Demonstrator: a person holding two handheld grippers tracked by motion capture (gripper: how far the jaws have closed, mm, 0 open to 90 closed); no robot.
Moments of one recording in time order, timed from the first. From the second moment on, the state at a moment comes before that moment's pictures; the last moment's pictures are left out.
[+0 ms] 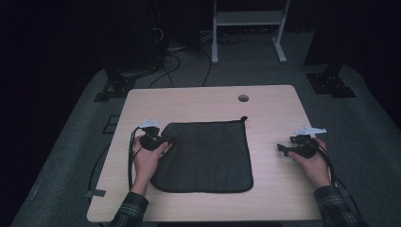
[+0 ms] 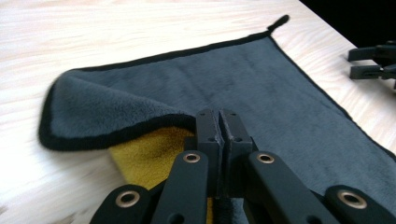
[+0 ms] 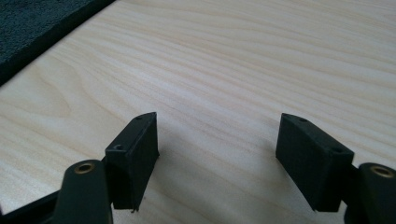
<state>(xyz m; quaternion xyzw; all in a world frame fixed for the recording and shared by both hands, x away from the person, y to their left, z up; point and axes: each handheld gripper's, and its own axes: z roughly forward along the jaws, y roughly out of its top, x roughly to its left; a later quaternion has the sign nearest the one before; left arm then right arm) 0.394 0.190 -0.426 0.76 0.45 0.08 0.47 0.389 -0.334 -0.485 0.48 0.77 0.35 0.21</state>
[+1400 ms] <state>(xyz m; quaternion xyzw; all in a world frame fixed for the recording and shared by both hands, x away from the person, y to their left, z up) 0.419 0.072 -0.429 0.80 0.36 0.01 0.48 0.389 -0.334 -0.485 0.48 0.77 0.36 0.21</state>
